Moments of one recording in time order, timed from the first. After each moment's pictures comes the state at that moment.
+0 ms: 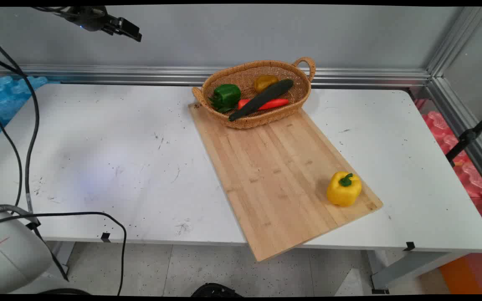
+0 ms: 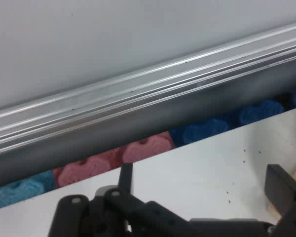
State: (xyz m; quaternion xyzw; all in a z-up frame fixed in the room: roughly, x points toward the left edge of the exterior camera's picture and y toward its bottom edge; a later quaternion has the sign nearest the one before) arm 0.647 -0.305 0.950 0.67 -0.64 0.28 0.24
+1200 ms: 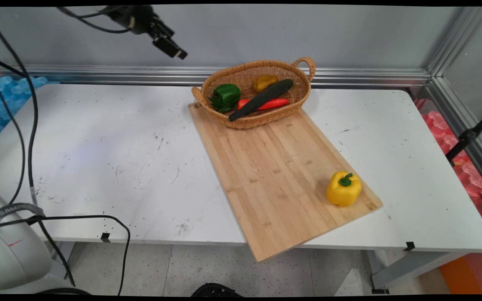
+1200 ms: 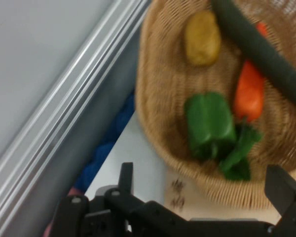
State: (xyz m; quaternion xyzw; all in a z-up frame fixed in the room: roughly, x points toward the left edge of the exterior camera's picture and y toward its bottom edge) arm 0.568 -0.346 0.962 0.38 -0.86 0.22 0.26
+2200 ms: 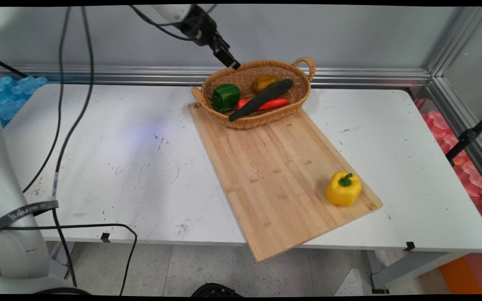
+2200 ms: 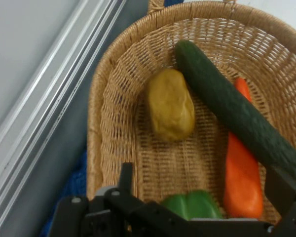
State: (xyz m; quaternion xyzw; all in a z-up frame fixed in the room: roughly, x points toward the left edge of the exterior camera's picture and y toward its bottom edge) arm 0.495 -0.470 0.899 0.35 -0.88 0.17 0.29
